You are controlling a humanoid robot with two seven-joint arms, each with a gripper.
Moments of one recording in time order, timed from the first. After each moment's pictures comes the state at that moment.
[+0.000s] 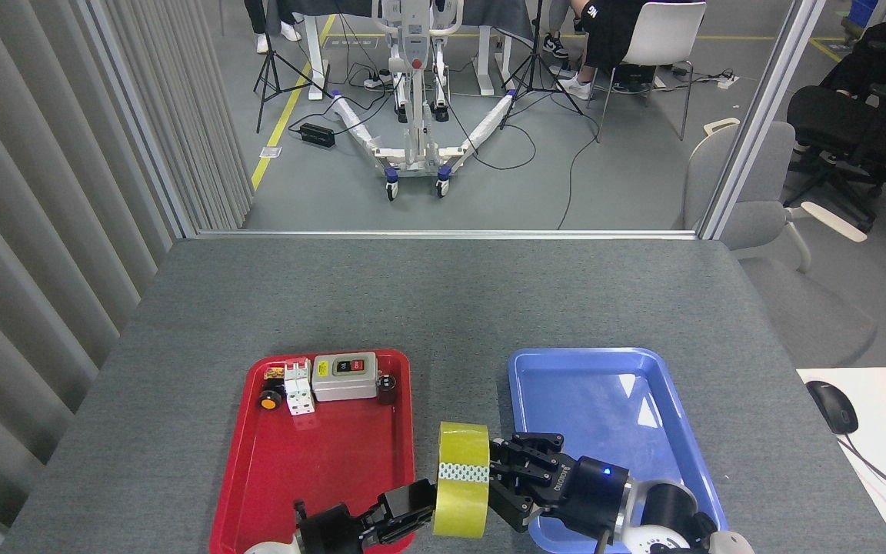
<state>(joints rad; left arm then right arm) -0.06 -0.10 -0.08 -1.45 -0.13 -0.31 -1.03 -0.15 -0.07 0.15 -1.51 0.81 -0.78 0.67</state>
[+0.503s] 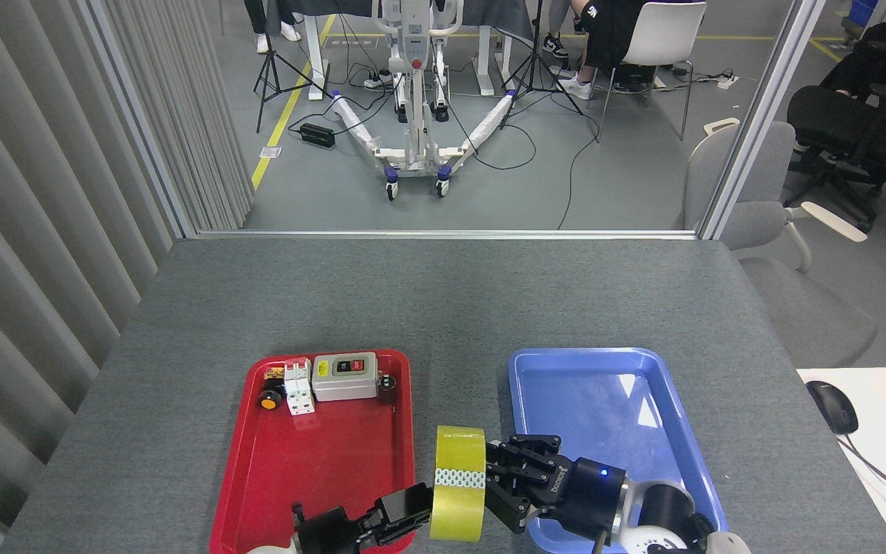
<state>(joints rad) -0.06 -0.10 -0.06 -1.41 -0.13 -0.37 -1.04 -0.15 -0.06 0.16 -1.51 0.81 -0.79 0.67</state>
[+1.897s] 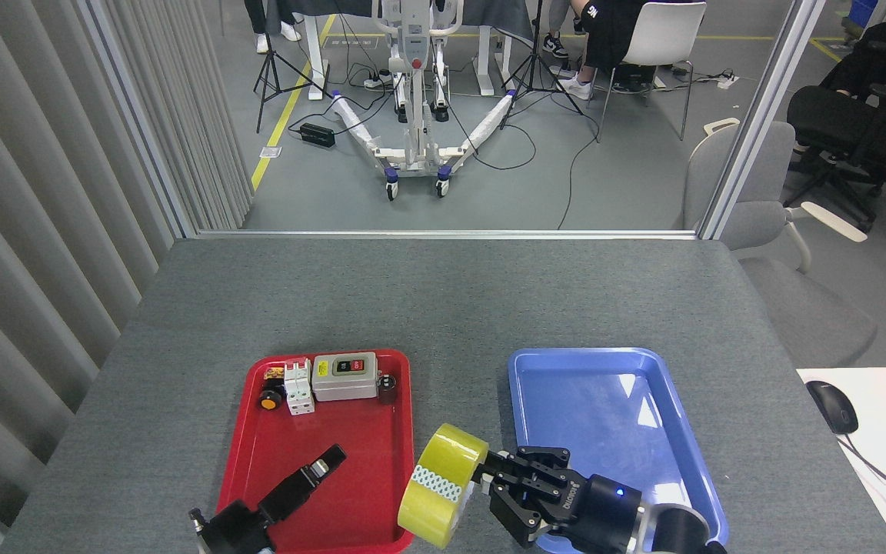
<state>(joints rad) -0.16 -0.07 0.31 -1.14 -0.26 -0.77 -0.94 -0.06 -0.04 0.10 -1.61 0.77 -0.79 0.66</state>
